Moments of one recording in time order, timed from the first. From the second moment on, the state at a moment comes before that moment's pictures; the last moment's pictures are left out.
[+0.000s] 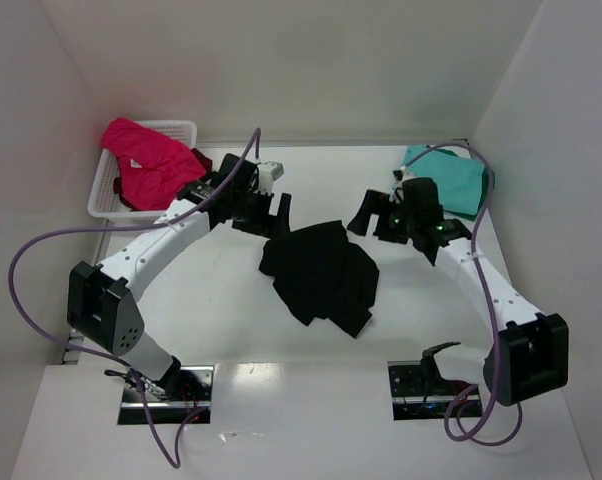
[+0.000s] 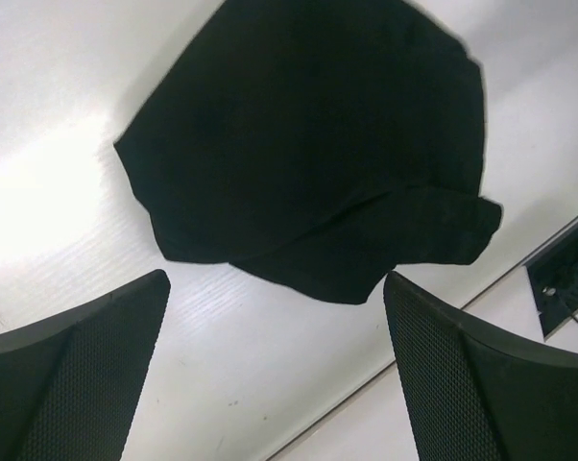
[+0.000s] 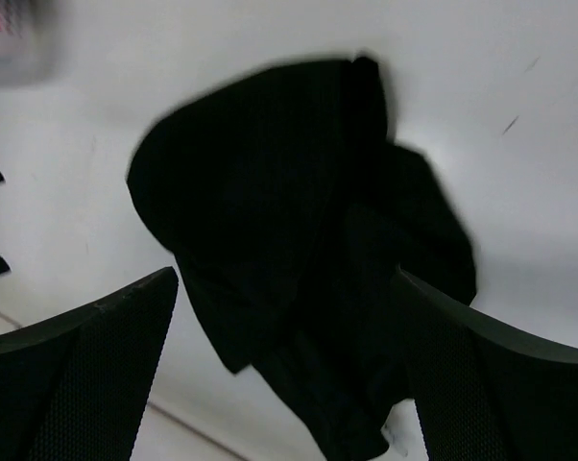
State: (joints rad) left arm -0.49 1.57 1.39 -0.72 0.28 -0.23; right arm 0.27 1.23 0.93 -0.40 -0.24 0.48
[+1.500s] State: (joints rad) left arm -0.46 1.52 1.23 -0.68 0.17 -0.27; right arm 0.42 1.65 1.33 -0.36 -0.14 0.53
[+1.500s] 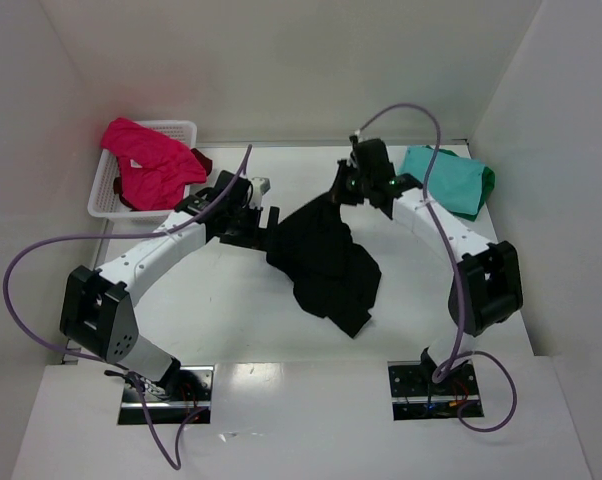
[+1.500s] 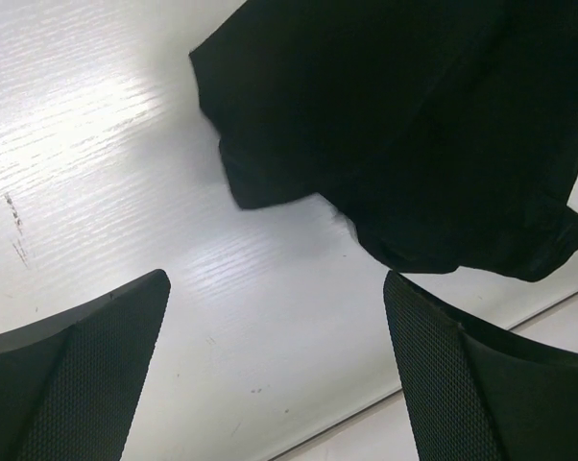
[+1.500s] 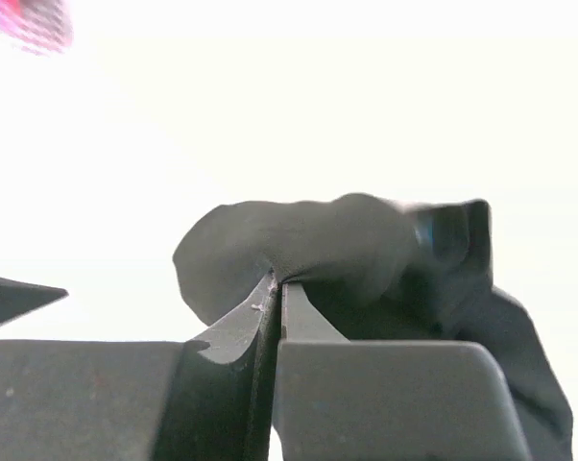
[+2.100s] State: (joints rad) left arm -0.46 1.47 1.26 -0.15 0.29 -0.27; right arm 0.42 1.68 2.13 -0.54 -0.17 0.46
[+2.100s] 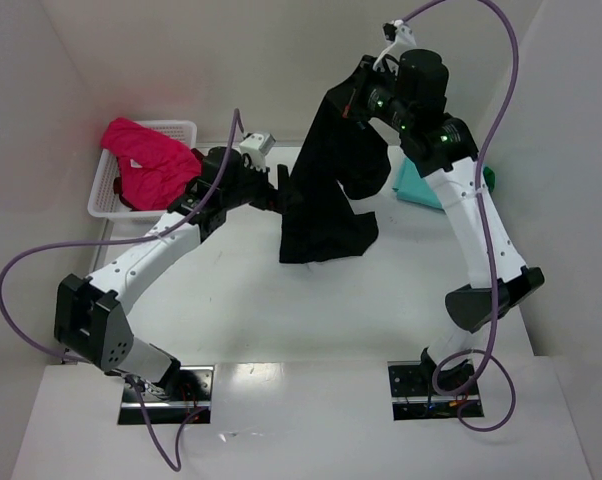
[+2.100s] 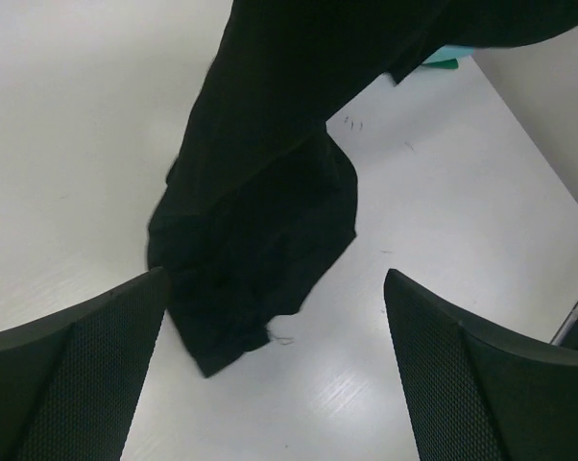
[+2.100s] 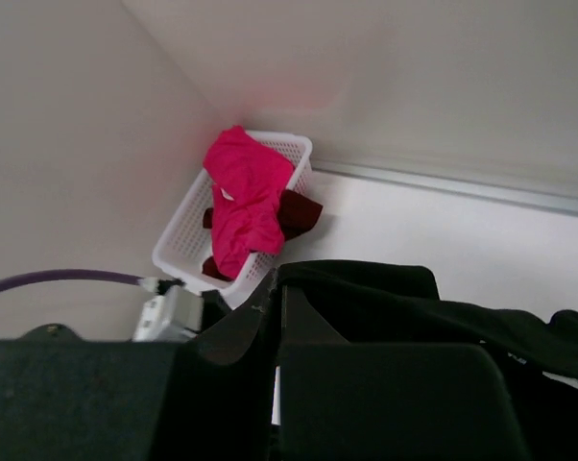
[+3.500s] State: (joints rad) left arm -0.59 1.92 1.15 -0.03 0.02 -0.36; right arm 0.36 1.55 2.14 -0.56 -0.14 0.43
